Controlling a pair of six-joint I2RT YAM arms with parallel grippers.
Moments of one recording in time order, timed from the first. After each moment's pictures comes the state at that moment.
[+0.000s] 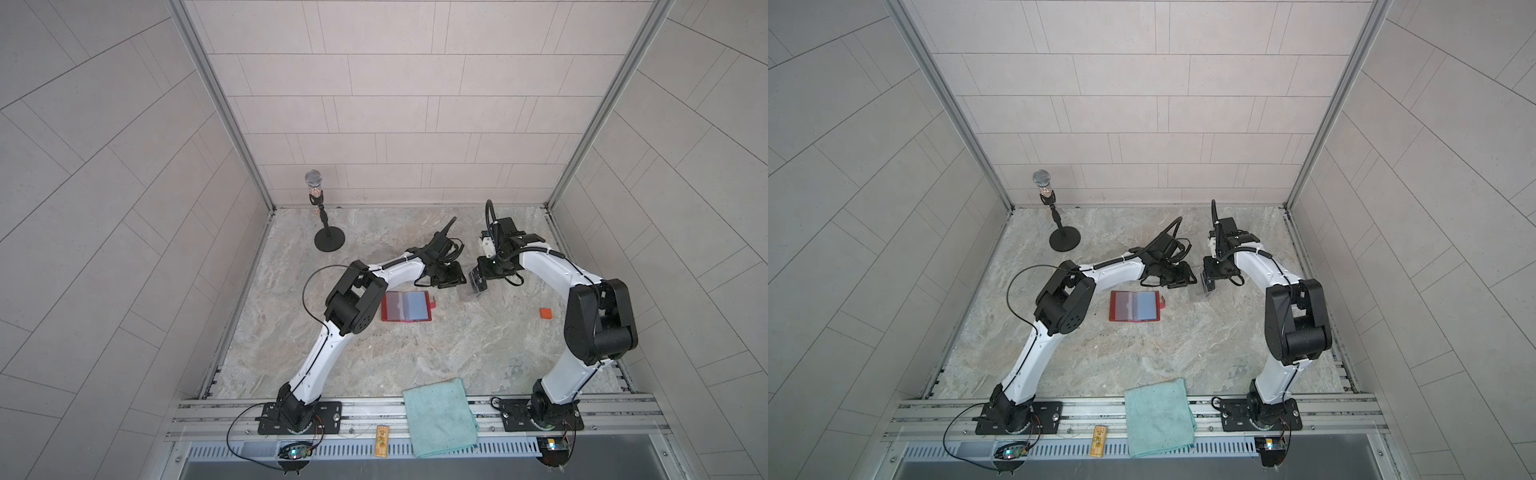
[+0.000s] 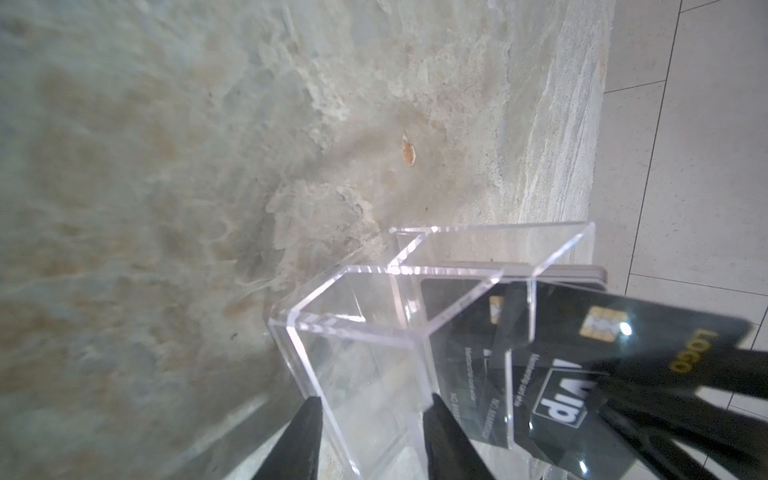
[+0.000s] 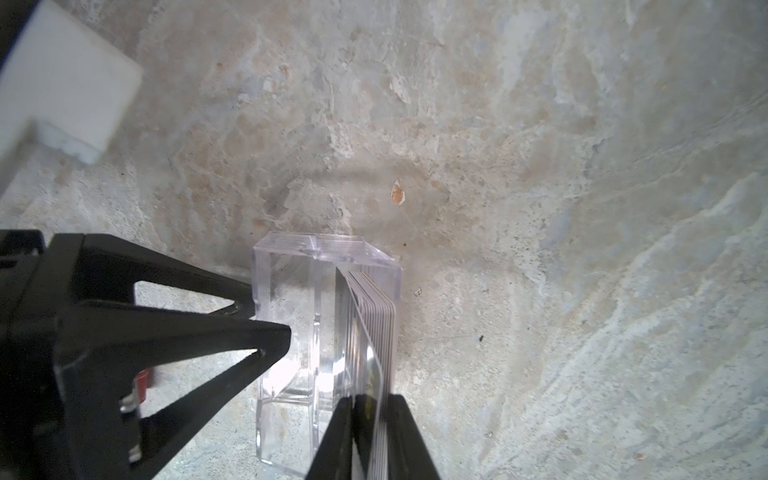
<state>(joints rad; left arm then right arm) -0.73 2.37 1.82 -0.38 0.45 -0.75 0.13 1.71 1.26 -0.77 -0.10 0.06</state>
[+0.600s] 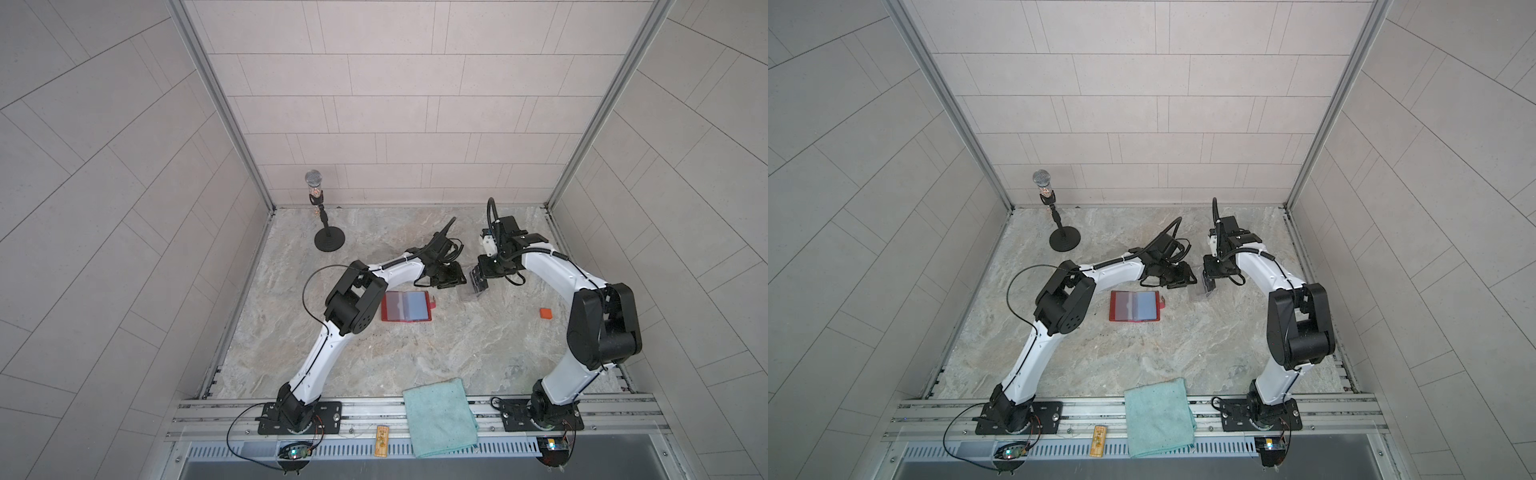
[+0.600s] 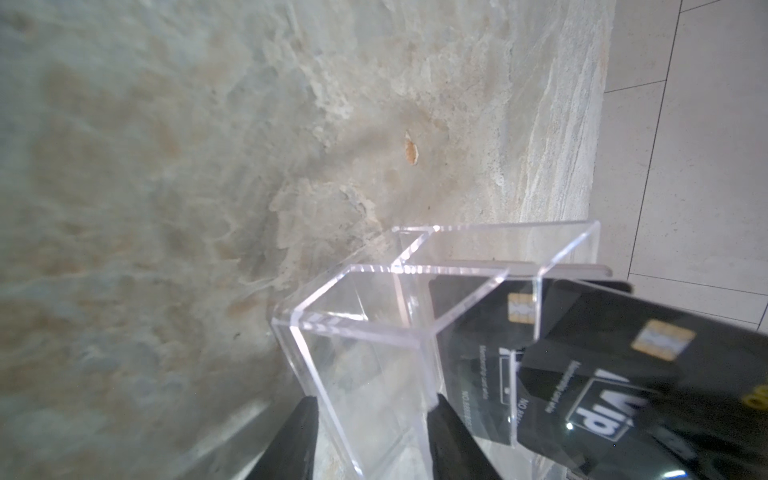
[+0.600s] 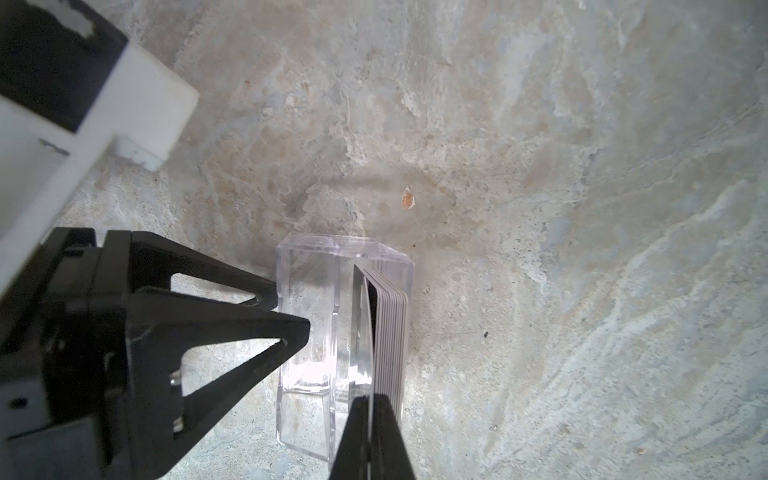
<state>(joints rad) -0.73 2.37 1.81 -0.37 0.48 -0.76 0.13 1.67 1.26 -0.78 -0.12 0.06</state>
